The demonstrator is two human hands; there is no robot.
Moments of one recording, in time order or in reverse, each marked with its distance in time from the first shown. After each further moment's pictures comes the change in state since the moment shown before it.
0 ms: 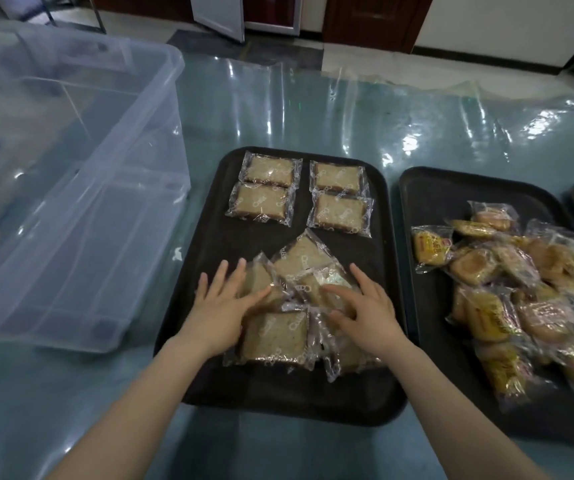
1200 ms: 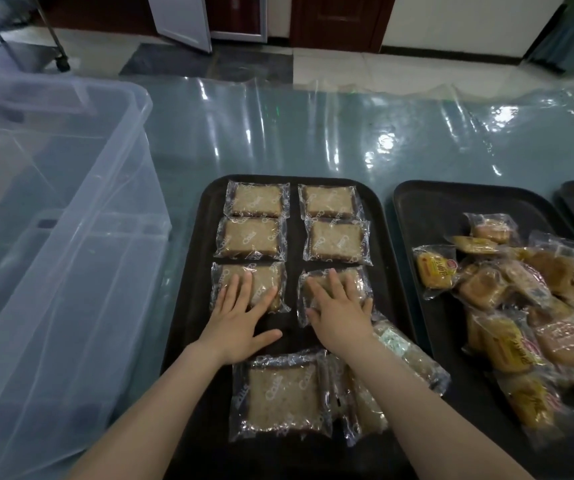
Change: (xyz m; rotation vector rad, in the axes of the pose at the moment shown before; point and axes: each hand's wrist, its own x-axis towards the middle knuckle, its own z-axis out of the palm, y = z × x) left_hand 0.092 -0.023 0.004 -0.081 -0.149 0.101; right_hand 0.090 -0.036 0.025 -0.213 -0.048 0.184
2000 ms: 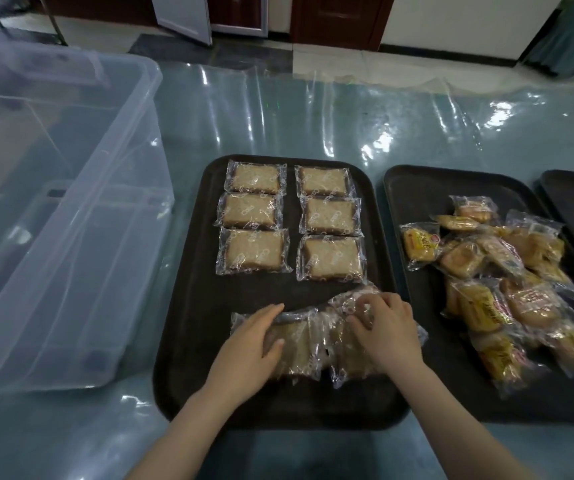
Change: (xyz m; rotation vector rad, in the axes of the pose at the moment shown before) left_hand -0.104 0.074 0.027 -0.616 0.361 0.038; right_hand -0.100 0.060 -0.001 0.107 0.284 0.152
